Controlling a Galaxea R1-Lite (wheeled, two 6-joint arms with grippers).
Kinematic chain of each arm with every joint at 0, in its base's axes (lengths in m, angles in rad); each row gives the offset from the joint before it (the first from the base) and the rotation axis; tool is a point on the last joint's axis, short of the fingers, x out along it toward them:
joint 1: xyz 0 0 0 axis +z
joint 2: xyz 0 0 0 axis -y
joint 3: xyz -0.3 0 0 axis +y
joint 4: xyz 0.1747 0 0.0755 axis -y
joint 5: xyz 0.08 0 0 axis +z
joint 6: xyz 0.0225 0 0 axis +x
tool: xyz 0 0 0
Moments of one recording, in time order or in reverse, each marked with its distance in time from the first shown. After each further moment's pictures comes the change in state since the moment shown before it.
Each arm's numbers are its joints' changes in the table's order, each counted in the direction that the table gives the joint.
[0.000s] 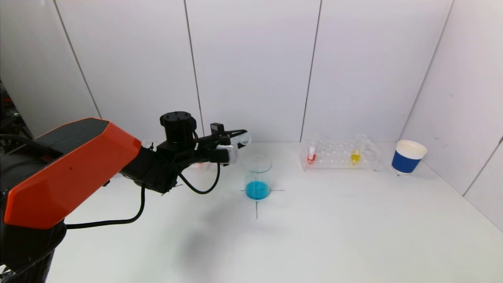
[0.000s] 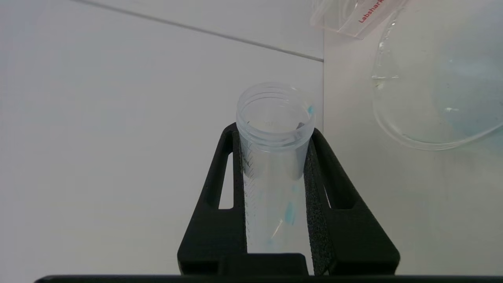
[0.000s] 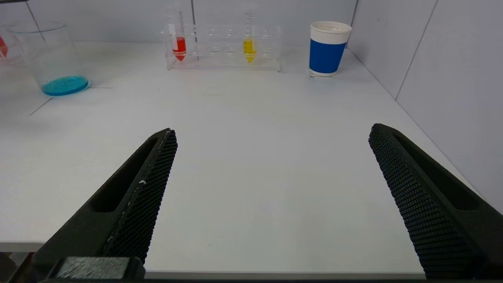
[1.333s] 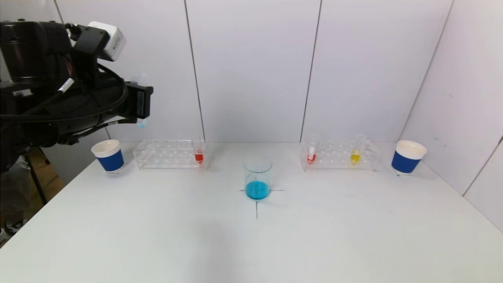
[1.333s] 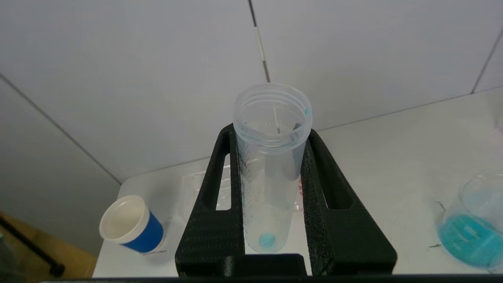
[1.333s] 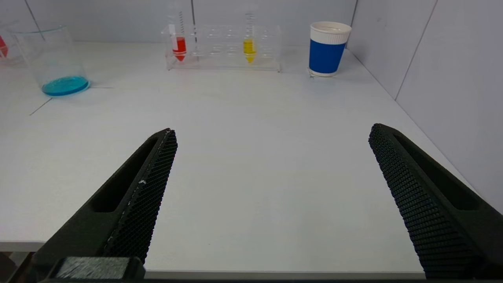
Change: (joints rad) left arm 0.046 0.742 0.177 -0.604 0.871 -1.091; right arm 0.000 0.000 0.000 0.000 0.000 0.000
